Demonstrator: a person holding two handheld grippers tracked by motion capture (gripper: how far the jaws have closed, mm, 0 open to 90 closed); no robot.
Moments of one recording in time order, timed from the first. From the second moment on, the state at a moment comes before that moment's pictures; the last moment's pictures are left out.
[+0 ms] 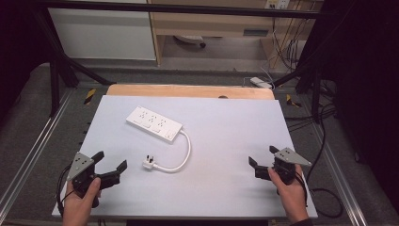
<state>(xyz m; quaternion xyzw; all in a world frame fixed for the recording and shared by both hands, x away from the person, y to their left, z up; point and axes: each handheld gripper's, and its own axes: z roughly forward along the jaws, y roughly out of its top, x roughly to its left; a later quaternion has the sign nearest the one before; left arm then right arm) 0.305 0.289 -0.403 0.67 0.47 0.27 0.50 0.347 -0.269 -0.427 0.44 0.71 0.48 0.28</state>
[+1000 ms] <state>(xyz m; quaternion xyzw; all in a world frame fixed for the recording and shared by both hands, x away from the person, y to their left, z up) 0.319 0.293 -0.391 0.64 0.49 0.25 0.53 0.345 -0.259 -0.429 0.43 0.72 0.48 0.26</state>
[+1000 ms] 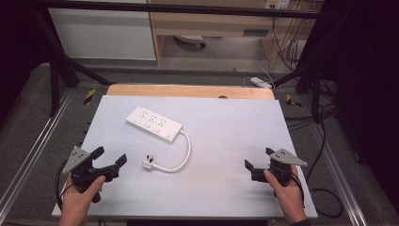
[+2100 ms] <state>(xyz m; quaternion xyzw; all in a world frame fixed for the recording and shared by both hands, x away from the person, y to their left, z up) 0.341 0.251 -0.344 0.67 0.45 0.26 0.53 0.342 -0.254 -0.428 0.42 0.72 0.49 0.24</state>
